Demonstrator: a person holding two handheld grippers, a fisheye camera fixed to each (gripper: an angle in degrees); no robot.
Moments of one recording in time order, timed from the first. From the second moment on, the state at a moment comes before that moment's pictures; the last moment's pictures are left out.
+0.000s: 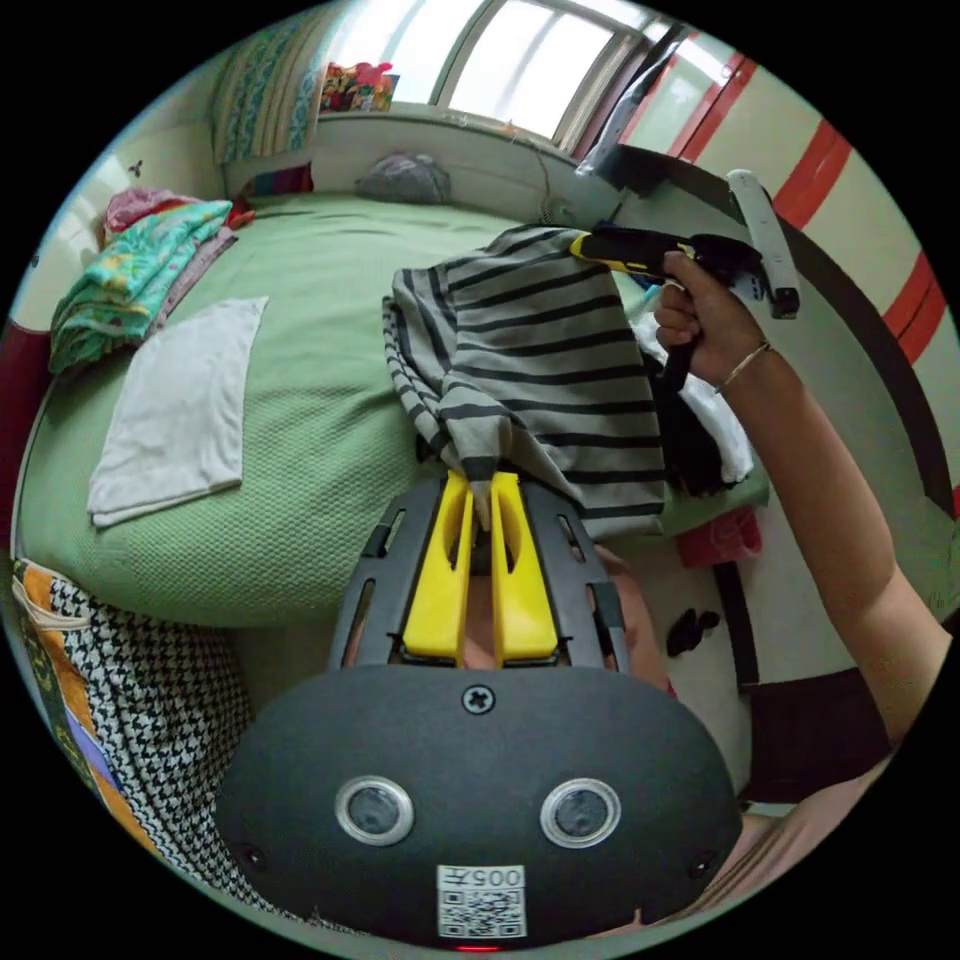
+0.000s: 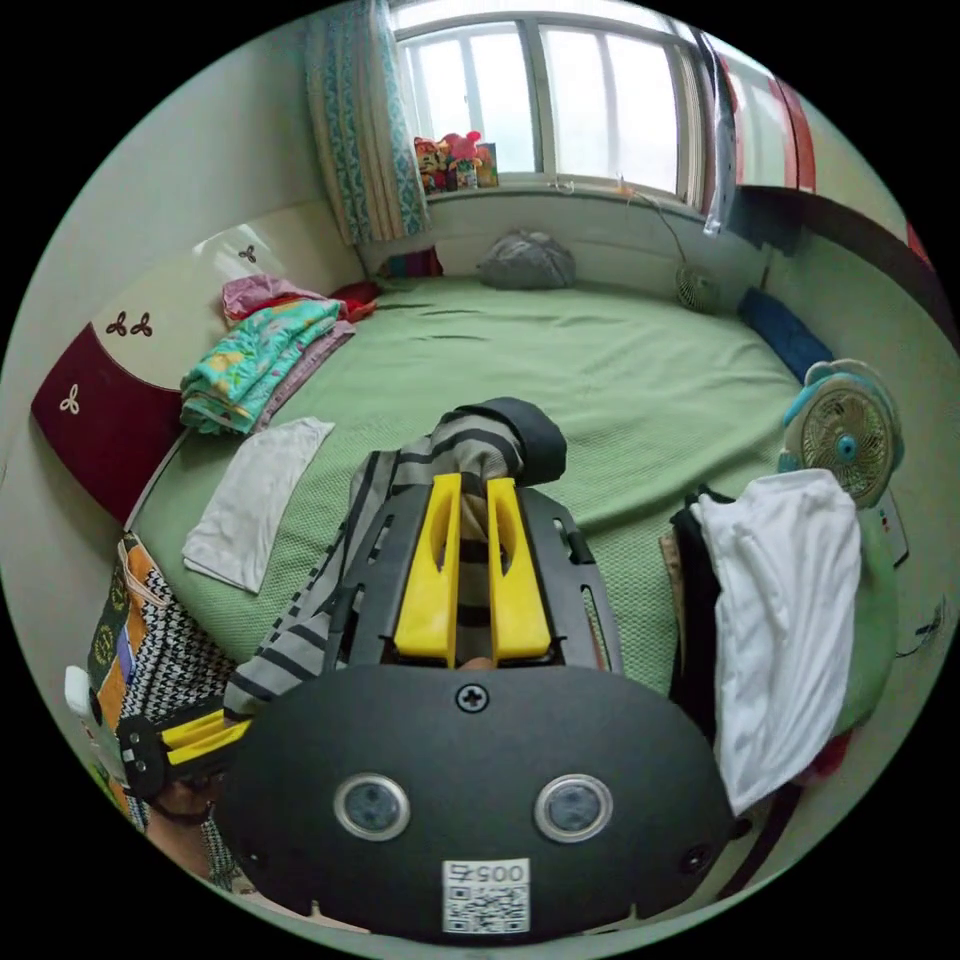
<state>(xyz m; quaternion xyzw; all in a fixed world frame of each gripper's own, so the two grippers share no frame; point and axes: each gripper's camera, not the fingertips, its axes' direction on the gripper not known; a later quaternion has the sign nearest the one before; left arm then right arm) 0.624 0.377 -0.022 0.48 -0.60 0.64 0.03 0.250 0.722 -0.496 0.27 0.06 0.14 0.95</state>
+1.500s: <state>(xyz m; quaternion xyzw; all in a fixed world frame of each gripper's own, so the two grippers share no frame) 0.551 0.284 0.097 0.38 -0.63 0.68 -0.03 0.343 0.789 -0.452 0.14 0.23 0.31 0.91</state>
